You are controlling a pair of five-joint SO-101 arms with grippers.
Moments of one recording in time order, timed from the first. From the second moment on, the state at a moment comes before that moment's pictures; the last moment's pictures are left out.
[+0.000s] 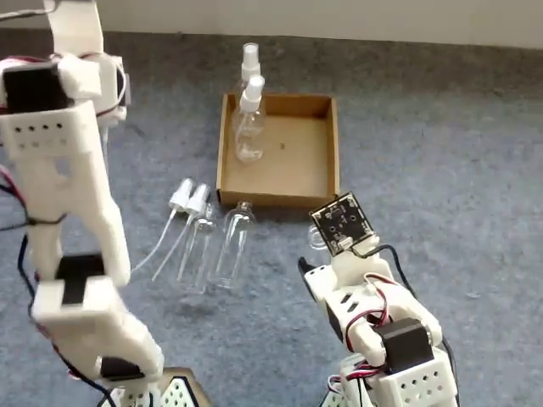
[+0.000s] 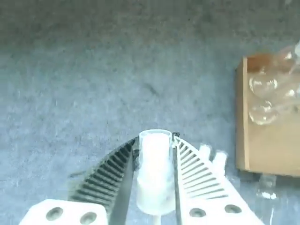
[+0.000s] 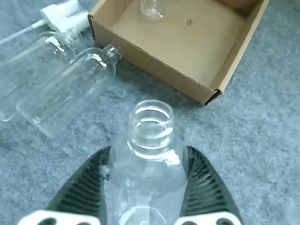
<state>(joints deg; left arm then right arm) -12.8 11.6 -52.4 101.8 -1.0 -22.6 -82.6 64.9 67.1 13.5</state>
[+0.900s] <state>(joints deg) 11.7 -46.0 -10.8 71.9 10.2 -47.1 -75.0 74.3 31.1 10.8</state>
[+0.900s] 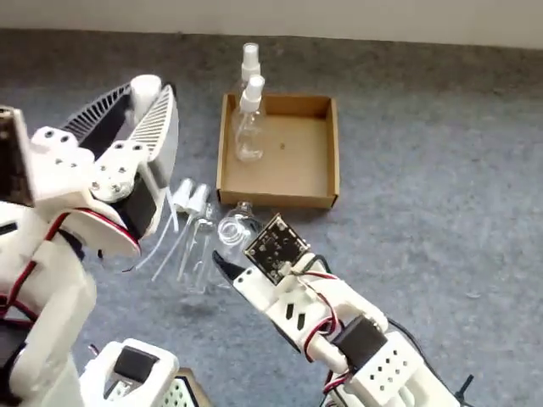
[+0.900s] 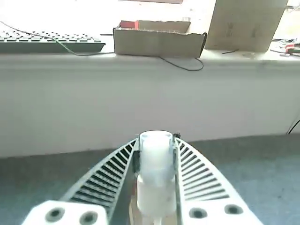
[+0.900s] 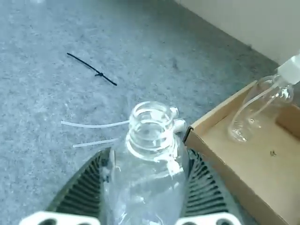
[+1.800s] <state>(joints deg) 21.1 -61.6 16.7 53.6 10.3 -52.0 -90.3 86.5 23.4 10.8</state>
